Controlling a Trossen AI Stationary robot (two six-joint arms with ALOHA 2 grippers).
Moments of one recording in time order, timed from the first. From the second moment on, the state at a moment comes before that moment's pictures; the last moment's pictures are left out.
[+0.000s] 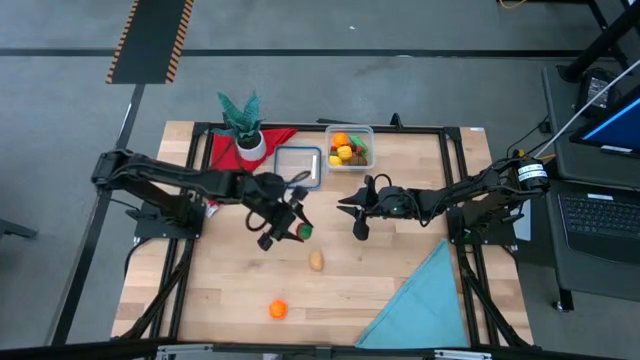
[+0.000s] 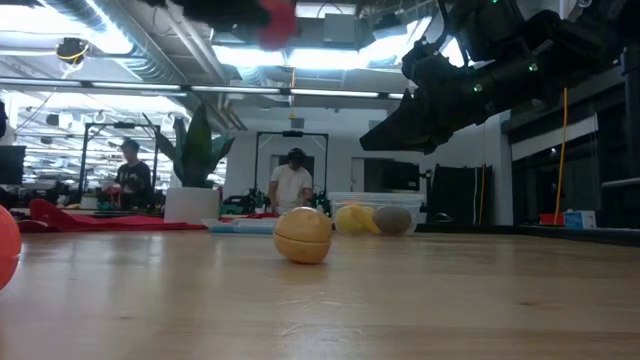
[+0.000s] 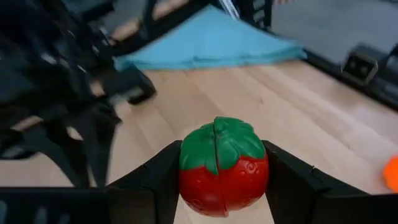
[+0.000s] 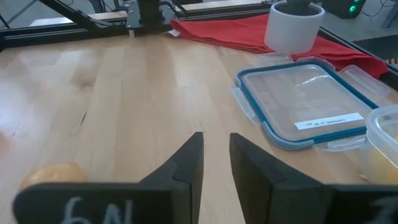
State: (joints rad) left arm -0.05 1.34 0.97 -0.21 0.29 0.49; right arm 0.03 1.53 0.54 0.62 0.21 0.13
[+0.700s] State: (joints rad) left arm 0.08 1.34 0.51 0.78 0.35 0.21; right arm 0.03 1.53 0.54 0.67 0.24 -0.02
